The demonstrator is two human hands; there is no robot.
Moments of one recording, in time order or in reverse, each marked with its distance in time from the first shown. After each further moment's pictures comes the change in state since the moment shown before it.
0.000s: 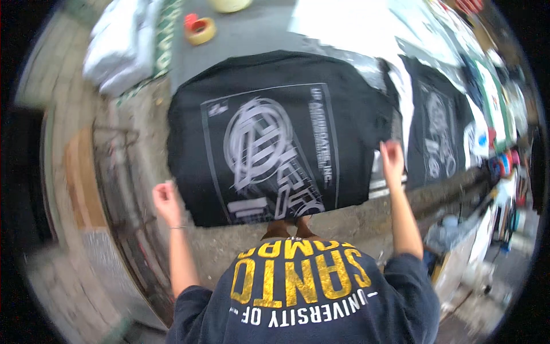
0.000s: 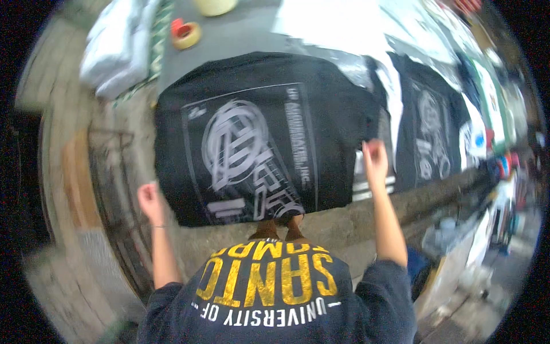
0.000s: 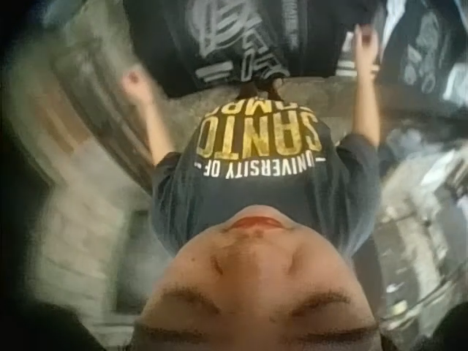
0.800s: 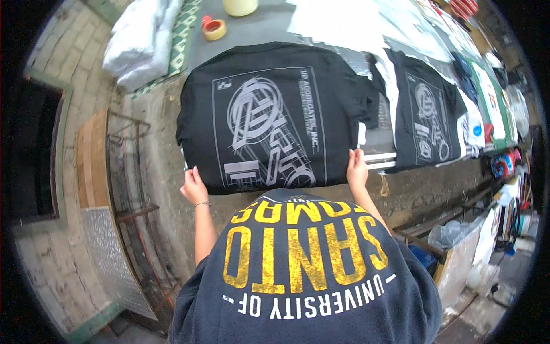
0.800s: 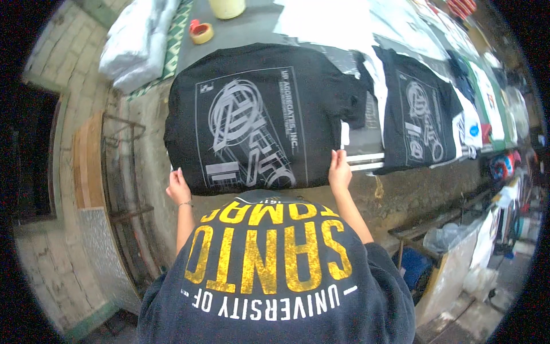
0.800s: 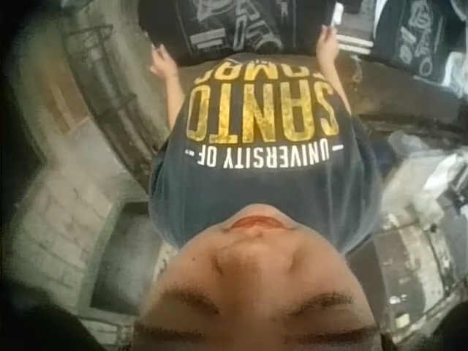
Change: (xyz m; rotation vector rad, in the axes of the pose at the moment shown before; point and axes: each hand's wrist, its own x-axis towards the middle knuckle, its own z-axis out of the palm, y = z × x) left_hand -0.109 0.008 0.016 0.533 0.106 0.092; right_hand -0.129 -0.002 0.015 -0.336 -0.002 0.175
